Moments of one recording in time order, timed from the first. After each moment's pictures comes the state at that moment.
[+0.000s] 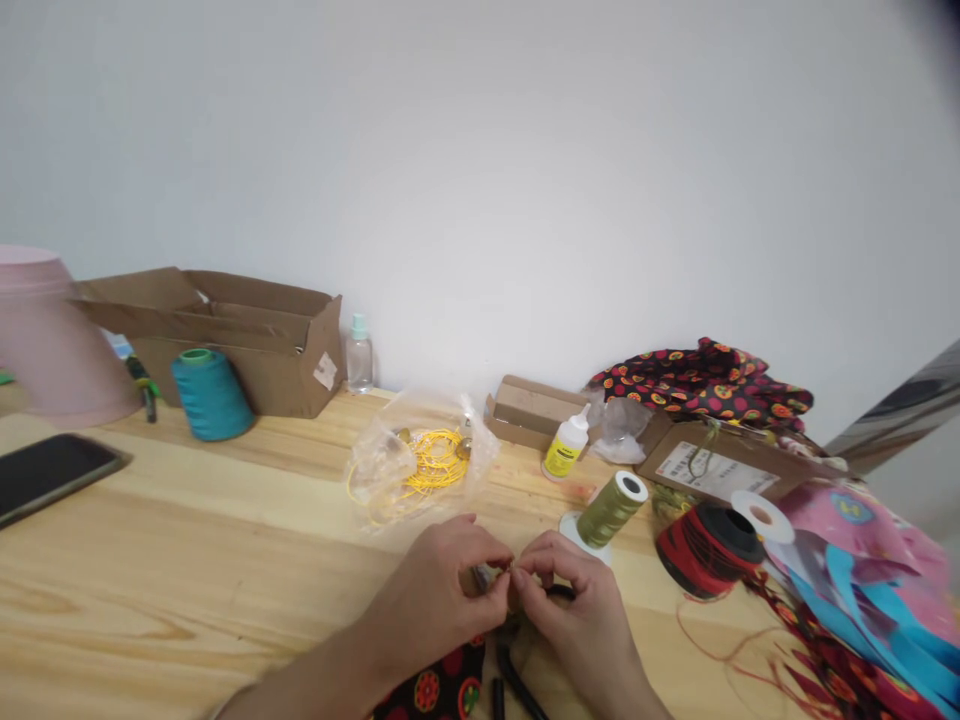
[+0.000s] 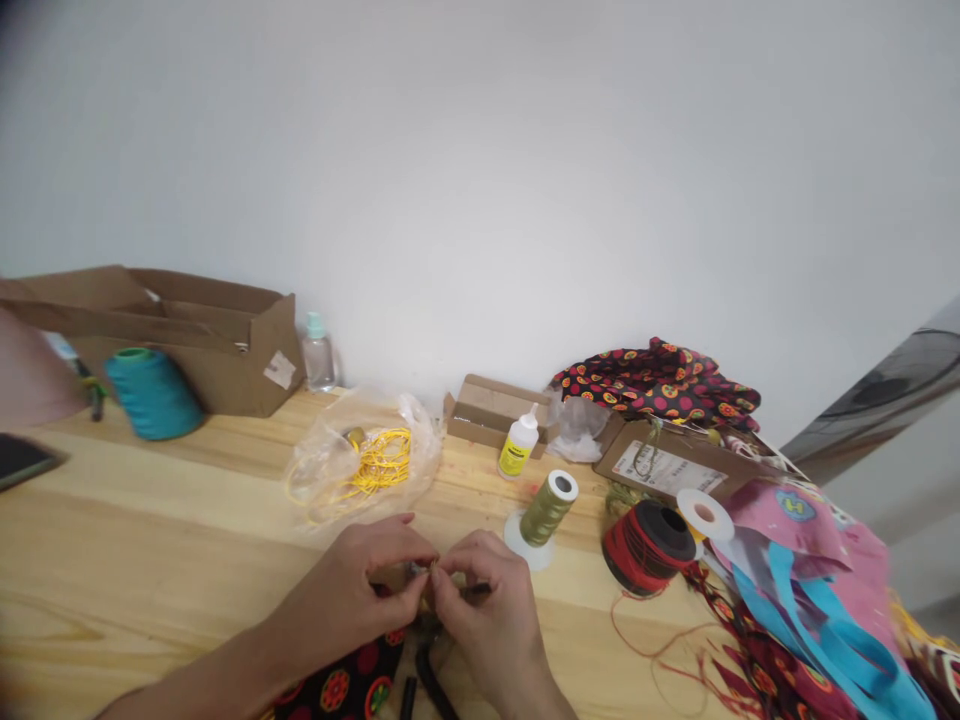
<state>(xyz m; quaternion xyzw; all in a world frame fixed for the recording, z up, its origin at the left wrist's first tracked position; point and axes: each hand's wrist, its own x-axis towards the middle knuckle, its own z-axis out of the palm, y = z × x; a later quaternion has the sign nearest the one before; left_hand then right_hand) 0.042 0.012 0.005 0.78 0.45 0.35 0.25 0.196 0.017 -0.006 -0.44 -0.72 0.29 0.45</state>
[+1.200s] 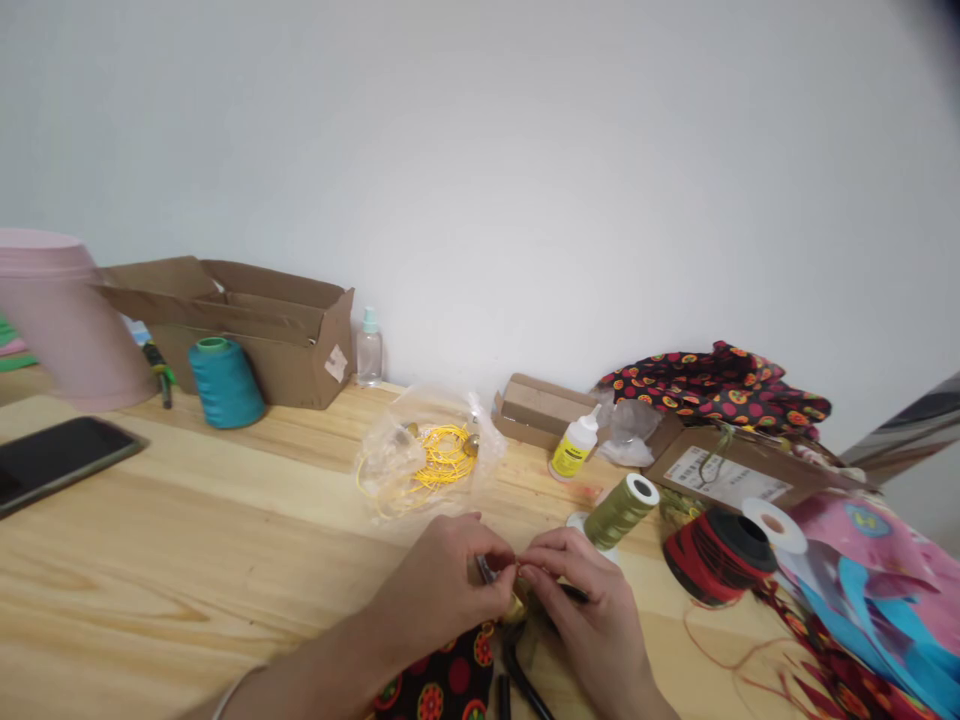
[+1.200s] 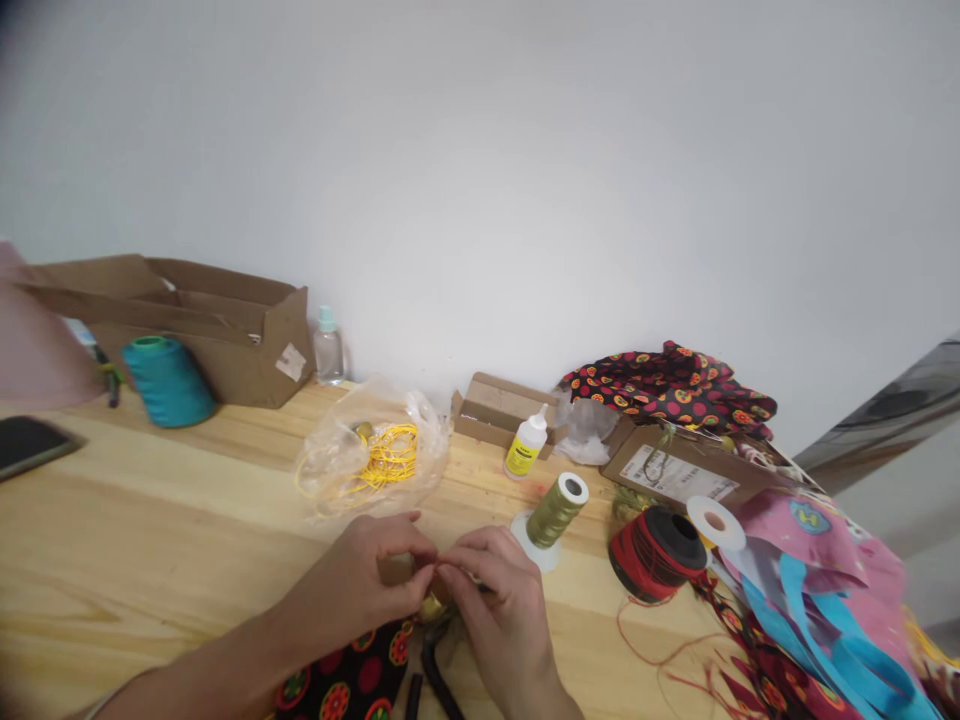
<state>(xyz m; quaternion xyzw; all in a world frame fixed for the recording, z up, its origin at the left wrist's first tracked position) 0.041 0.016 0.001 0.77 0.47 0.34 0.27 0.203 0.018 -0.008 -0.38 -0.77 0.23 0.45</state>
